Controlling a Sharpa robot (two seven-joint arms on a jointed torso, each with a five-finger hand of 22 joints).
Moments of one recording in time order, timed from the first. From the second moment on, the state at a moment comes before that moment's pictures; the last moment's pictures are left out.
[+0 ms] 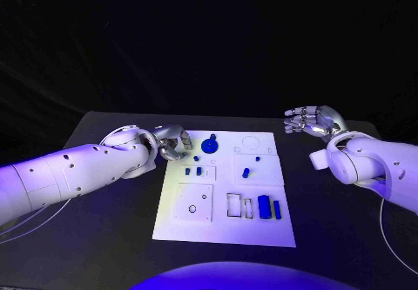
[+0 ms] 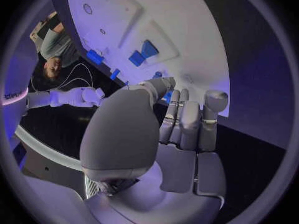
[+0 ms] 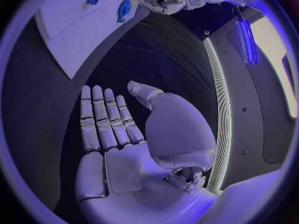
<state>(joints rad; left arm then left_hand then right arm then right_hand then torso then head) 1.13 -0.79 -0.03 1.34 -1.33 -0.18 -0.02 1.46 -0.25 0.62 0.11 0.25 0.86 0.20 0.32 0.22 0.79 0.14 0.54 0.15 1.33 0.06 1.38 0.92 0.12 1.16 0.15 1.21 0.93 1.23 -0.88 -0.17 1.37 -0.38 -0.50 0.28 1.22 -0.10 0.56 -0.06 0.17 0.74 0.19 0.22 0.35 0.82 0.21 0.40 0.07 0.86 0.17 0.32 0.26 0.17 0.86 0.28 0.09 0.30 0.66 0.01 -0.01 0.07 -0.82</state>
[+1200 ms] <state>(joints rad) 1.13 -0.94 -0.01 1.51 -0.13 -0.16 0.36 1.37 -0.23 0.53 0.16 0.25 0.88 0.19 0.34 0.24 0.87 0.11 0.63 0.15 1.11 0.04 1.13 0.48 0.18 1.00 0.14 0.93 0.62 1.25 -0.84 -0.17 1.49 -1.54 -0.25 -0.04 1.20 -0.17 0.59 -0.11 0.13 0.95 0.18 0.20 0.32 1.10 0.11 0.16 0.07 1.46 0.02 1.26 1.09 0.12 1.33 0.12 1.14 1.17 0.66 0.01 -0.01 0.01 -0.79</state>
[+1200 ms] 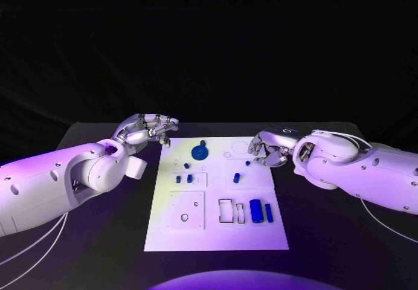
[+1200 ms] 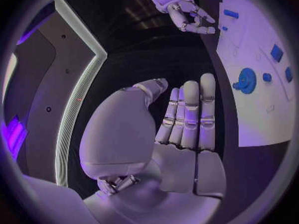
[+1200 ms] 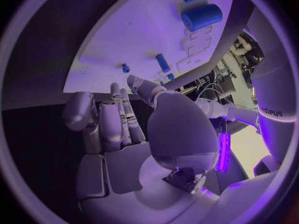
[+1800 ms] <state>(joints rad) 1.13 -0.94 -0.01 1.52 -0.09 -0.15 0.39 1.38 -0.23 0.52 0.16 0.25 0.87 0.19 0.33 0.24 0.87 0.11 0.63 0.15 1.11 0.04 1.12 0.48 0.18 1.00 0.14 0.92 0.61 1.22 -0.77 -0.17 1.45 -1.63 -0.24 -0.10 1.20 -0.17 0.60 -0.11 0.13 0.95 0.19 0.19 0.32 1.09 0.12 0.15 0.07 1.47 0.02 1.29 1.13 0.12 1.35 0.12 1.18 1.21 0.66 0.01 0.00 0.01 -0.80</state>
